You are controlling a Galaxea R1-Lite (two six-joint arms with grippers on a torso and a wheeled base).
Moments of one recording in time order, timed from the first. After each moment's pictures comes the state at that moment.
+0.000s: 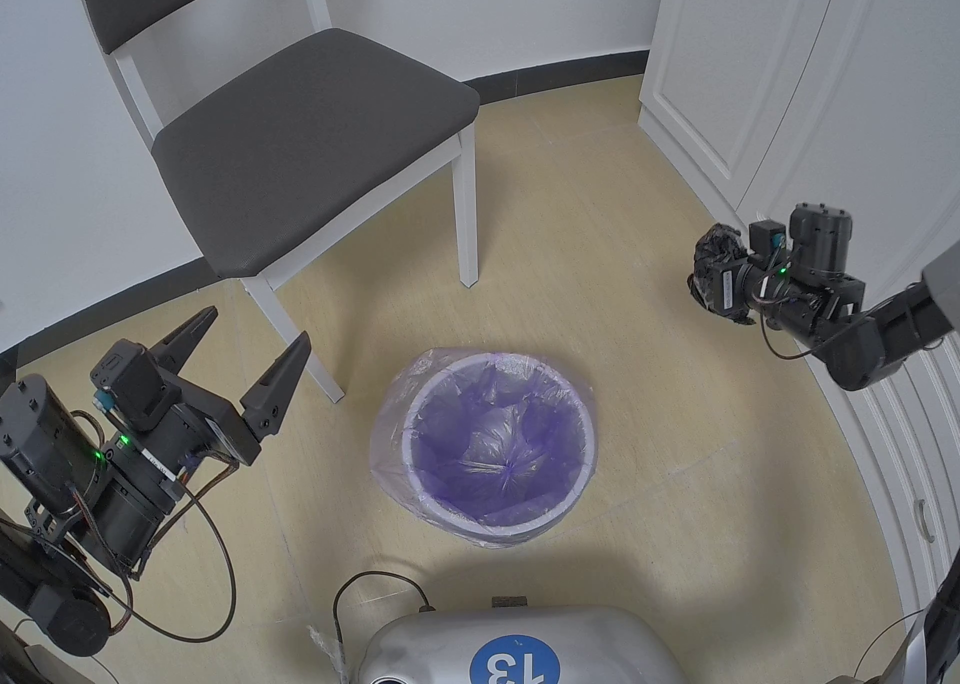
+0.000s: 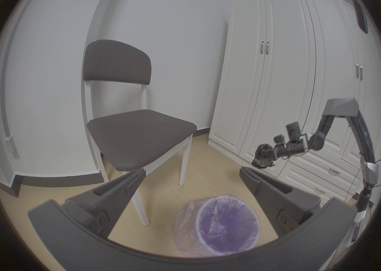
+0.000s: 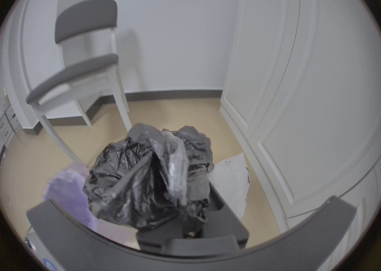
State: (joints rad) left arm -0.44 1.54 -0.17 -1.55 0.05 0.05; right arm 0.22 1.95 -1.06 -0.75 -0.07 -0.14
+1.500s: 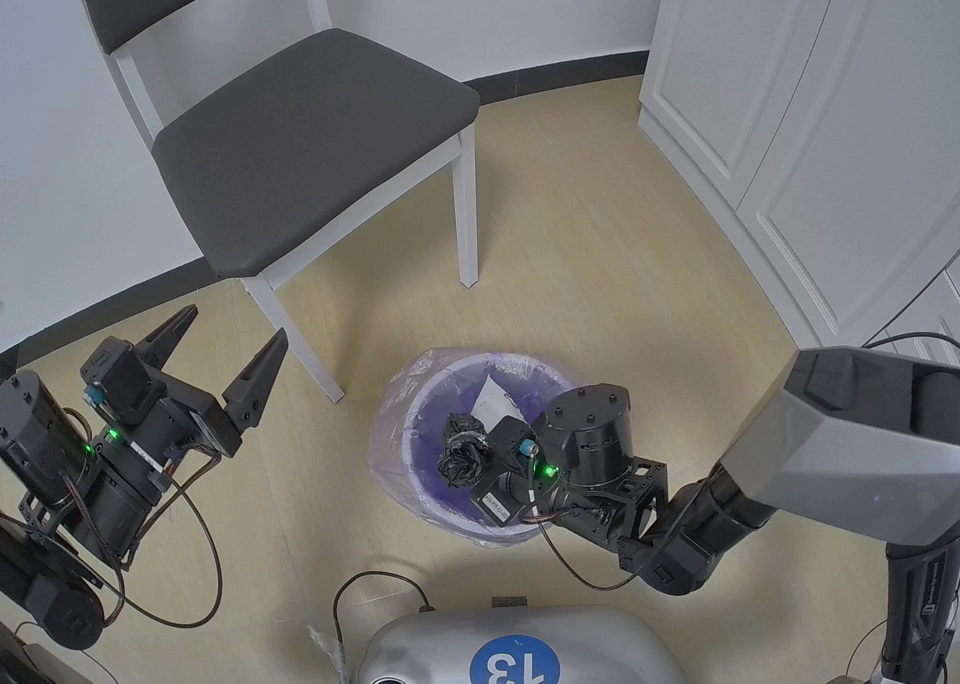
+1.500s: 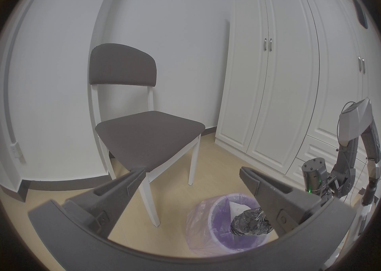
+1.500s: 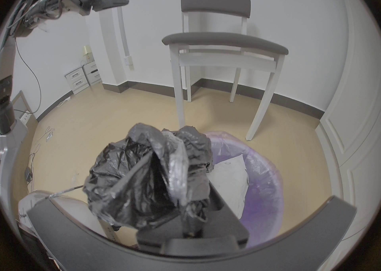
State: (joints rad) left arm -0.35 1.55 -0.16 -1.55 0.02 0.06; right arm 0.78 2.31 -0.98 -1.00 -0.11 -0.30
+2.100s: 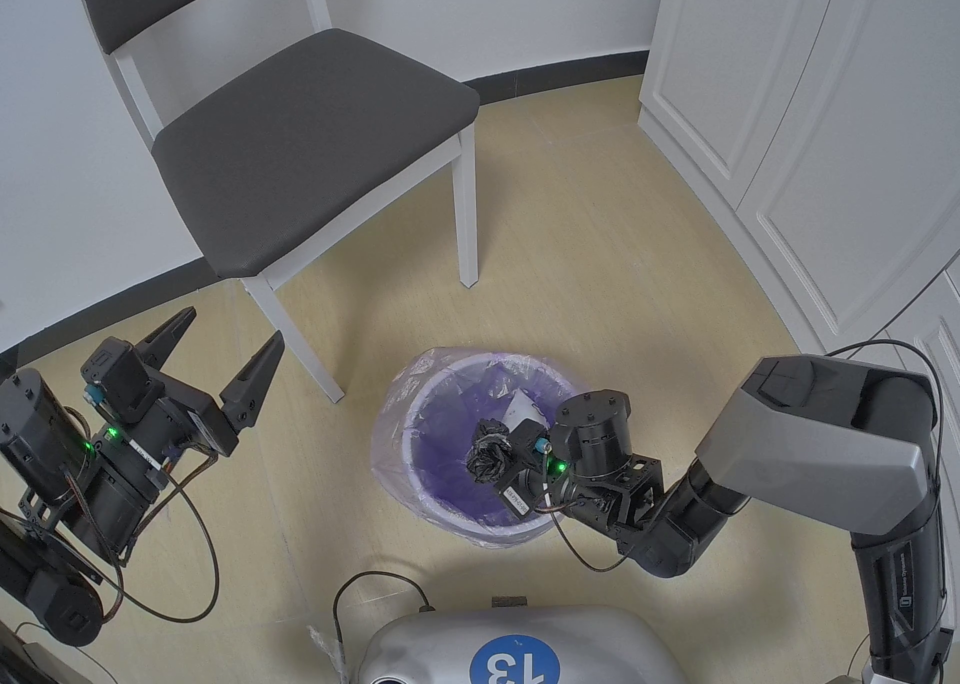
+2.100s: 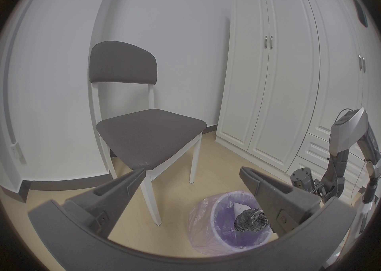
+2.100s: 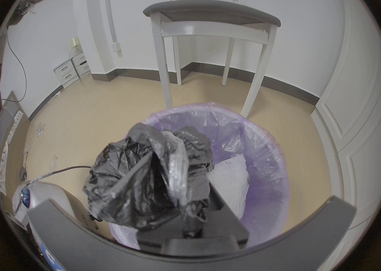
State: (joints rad) left arm -0.33 1.55 -0.15 -1.55 -0.01 0.06; right arm 0.70 2.41 -1.03 -0.99 -0.11 -0.30
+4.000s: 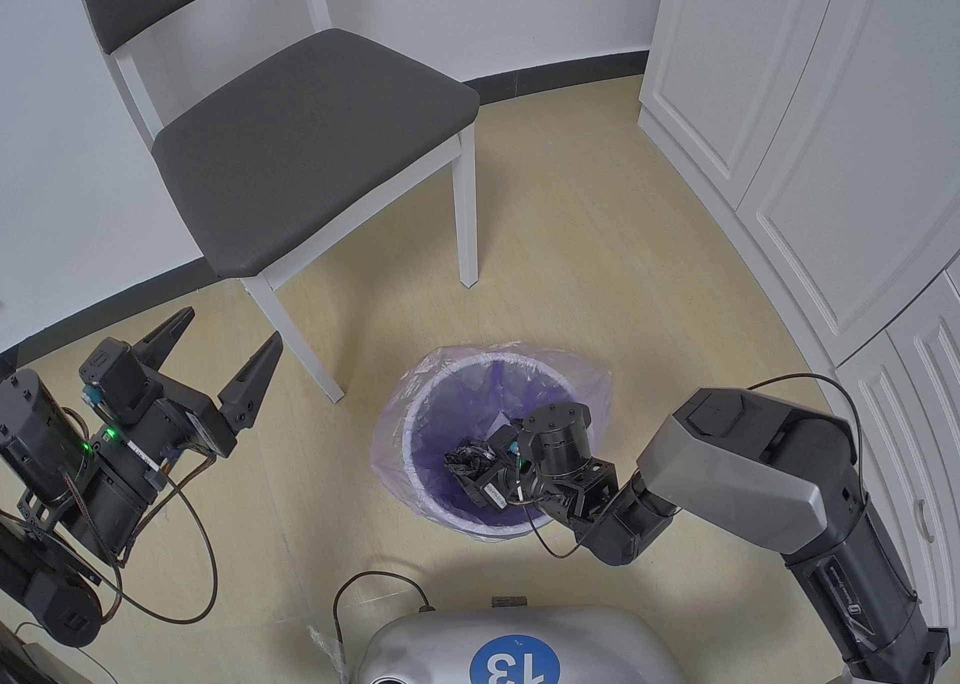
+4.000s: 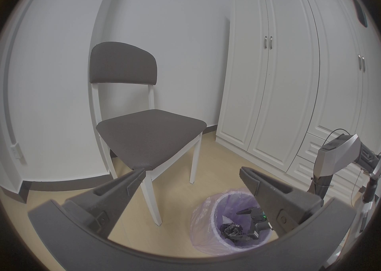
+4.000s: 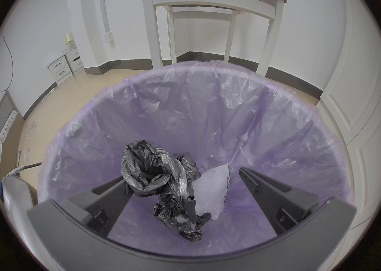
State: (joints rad) left arm -0.32 1.55 -0.15 -1.55 -0.01 0.06; right arm 0.67 2.65 -1.32 -0.92 -0.11 -0.30
